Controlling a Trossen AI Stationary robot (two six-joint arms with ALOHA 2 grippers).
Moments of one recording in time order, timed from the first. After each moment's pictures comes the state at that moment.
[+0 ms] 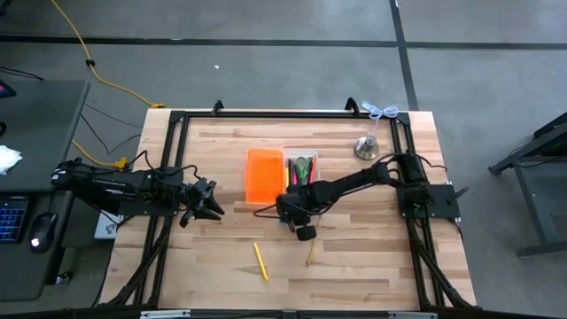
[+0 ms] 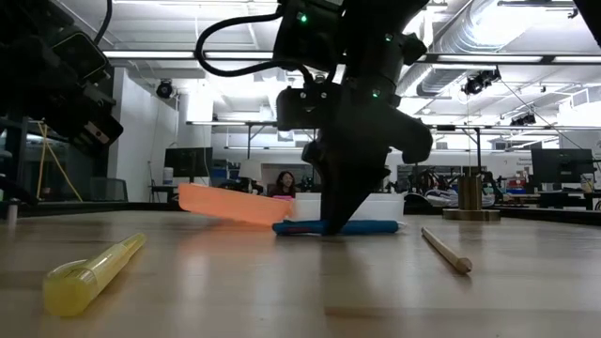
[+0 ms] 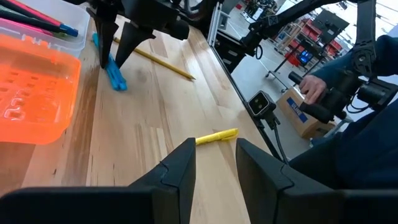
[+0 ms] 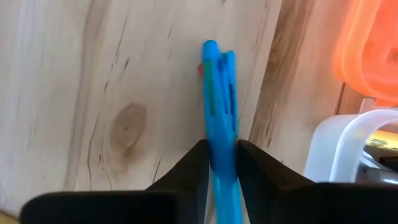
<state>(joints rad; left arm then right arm) -0.06 0.30 0.03 0.03 0.41 -0.43 0.15 2.09 1.39 -0.55 -0.03 -0.07</state>
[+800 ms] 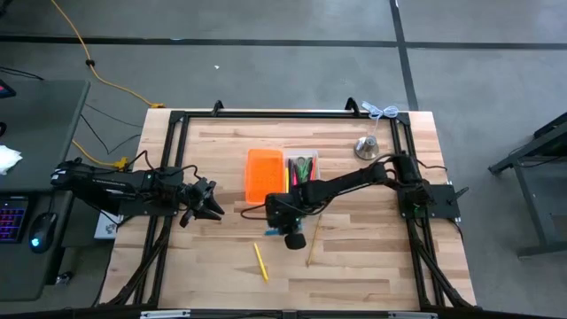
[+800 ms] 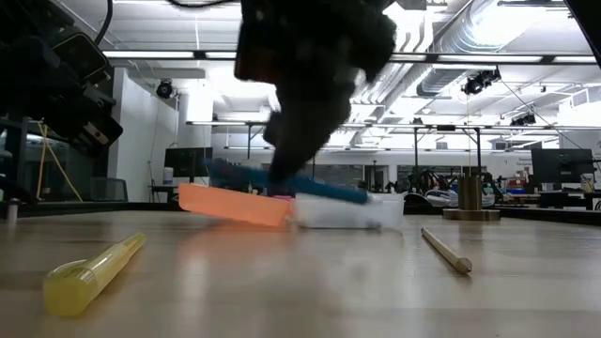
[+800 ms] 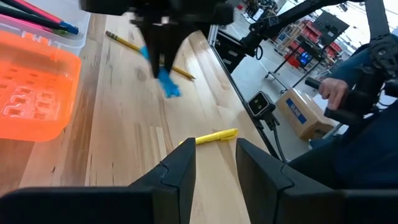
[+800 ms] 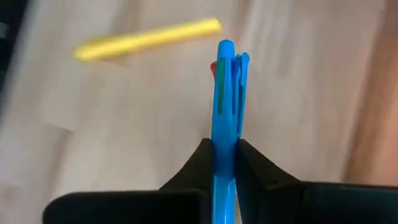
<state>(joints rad) -0.06 0.30 0.03 0.03 0.41 -0.44 0.16 2.10 1.55 -0.53 -0.28 0.01</state>
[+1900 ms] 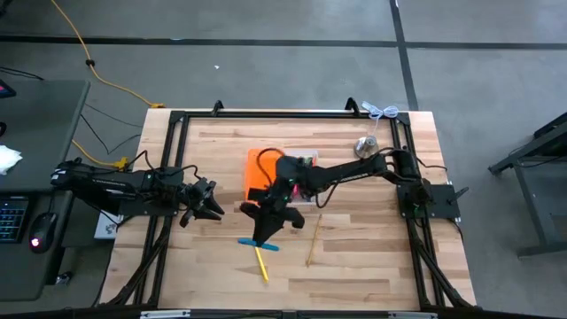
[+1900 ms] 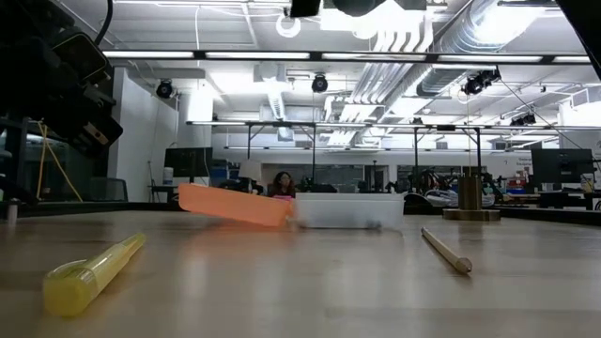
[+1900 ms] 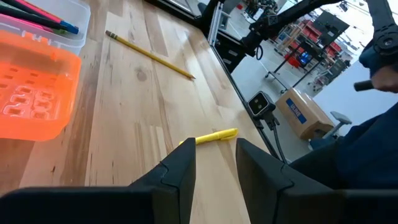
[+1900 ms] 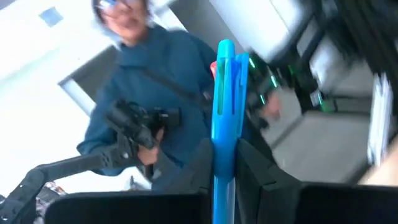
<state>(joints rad) -0.06 0.30 0.03 0.03 0.41 -0.44 0.08 2.09 1.64 0.63 -1.13 0.79</state>
